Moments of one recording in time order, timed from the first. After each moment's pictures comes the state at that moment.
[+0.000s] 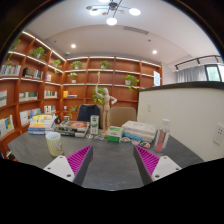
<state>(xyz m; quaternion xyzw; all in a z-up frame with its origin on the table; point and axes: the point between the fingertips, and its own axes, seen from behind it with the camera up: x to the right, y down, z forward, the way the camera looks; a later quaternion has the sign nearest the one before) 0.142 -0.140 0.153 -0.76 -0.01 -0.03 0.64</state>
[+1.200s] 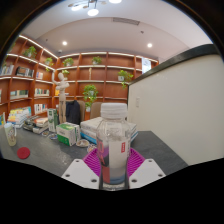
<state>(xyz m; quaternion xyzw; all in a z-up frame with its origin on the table) 0.380 0.046 0.087 -0.76 -0.01 -0.03 0.64</state>
